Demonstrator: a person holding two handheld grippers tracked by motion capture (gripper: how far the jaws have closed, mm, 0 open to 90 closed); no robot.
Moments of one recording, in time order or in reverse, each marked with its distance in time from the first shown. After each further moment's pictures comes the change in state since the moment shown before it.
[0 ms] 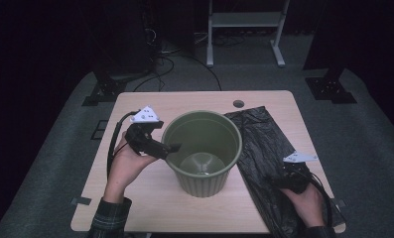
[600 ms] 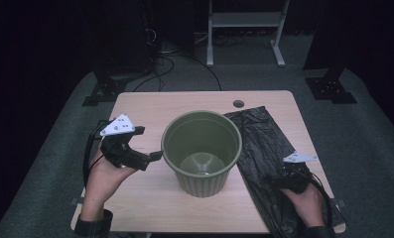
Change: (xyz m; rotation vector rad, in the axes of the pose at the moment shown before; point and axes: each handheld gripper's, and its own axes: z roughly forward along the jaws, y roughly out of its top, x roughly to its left) left arm -0.012 -0.027 -0.055 -0.050 0.050 -0.016; right arm 0.000 0.000 0.000 0.000 0.000 0.000
